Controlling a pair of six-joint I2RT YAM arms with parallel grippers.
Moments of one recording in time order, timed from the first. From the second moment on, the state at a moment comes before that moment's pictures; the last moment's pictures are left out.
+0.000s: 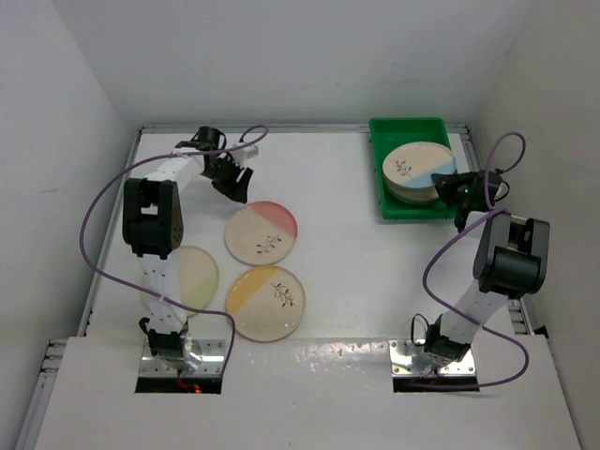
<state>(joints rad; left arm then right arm) -0.08 2.12 1.69 -0.71 0.47 0.53 -0.36 1.77 0.78 0.60 -0.31 1.10</state>
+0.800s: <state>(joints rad) -0.08 2.13 1.59 -0.70 0.40 0.55 -0.26 1.92 1.25 -0.15 -0.04 0.63</state>
